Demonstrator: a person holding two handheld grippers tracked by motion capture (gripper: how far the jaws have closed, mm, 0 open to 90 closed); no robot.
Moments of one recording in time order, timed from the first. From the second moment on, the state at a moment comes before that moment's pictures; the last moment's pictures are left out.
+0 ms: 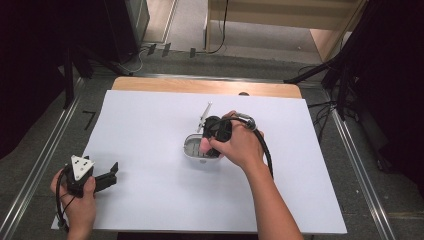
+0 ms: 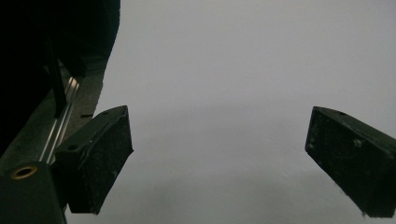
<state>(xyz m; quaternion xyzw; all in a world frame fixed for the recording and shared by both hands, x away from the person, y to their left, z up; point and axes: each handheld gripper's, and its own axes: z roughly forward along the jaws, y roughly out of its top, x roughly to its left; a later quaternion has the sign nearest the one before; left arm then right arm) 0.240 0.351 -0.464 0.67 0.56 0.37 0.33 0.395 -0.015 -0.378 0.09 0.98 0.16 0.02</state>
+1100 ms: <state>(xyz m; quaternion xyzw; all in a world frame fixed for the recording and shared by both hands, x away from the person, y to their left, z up) 0.241 0.352 -0.464 0.67 0.56 0.36 0.32 0.406 0.006 -0.385 0.06 0.99 0.16 0.02</state>
